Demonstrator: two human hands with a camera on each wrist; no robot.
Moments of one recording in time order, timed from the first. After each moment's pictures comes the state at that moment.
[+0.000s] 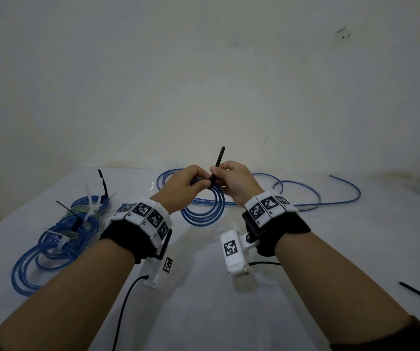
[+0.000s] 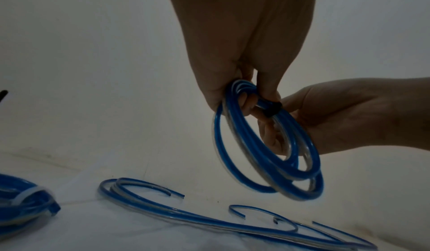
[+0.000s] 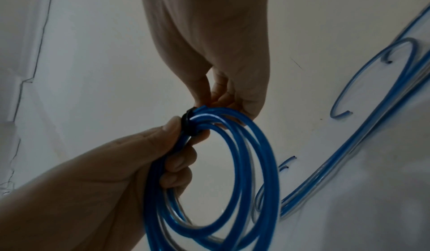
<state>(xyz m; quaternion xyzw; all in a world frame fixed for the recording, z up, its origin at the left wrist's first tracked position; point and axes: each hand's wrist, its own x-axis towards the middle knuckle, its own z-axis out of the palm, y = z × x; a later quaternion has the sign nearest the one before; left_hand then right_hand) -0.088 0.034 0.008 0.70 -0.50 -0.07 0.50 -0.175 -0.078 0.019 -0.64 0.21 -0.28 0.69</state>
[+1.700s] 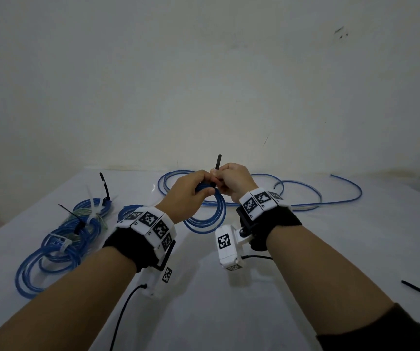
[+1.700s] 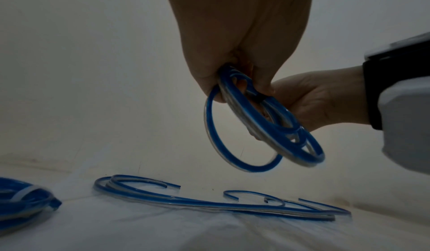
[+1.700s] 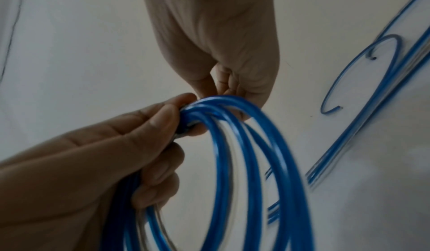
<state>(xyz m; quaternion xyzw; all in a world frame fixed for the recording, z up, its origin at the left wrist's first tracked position) -0.090 0.034 -0.004 0.68 -0.58 0.00 0.45 -0.163 -0.081 0.021 -0.64 0.31 -0.27 0.65</state>
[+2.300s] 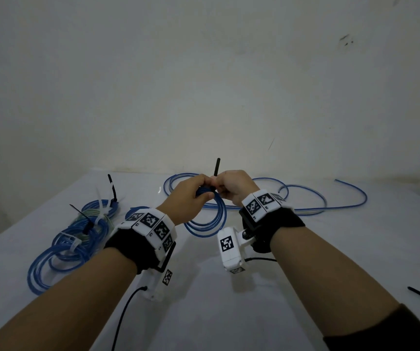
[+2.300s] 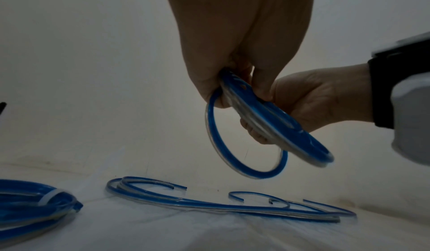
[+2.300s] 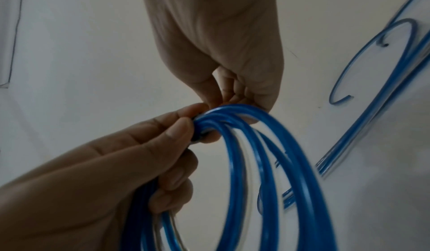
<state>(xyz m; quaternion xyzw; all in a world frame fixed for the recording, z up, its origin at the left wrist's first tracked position) -0.084 0.045 -0.003 0.72 -0.55 0.00 0.43 -0.159 -0.069 0.028 -0.65 0.32 -0.22 0.66</state>
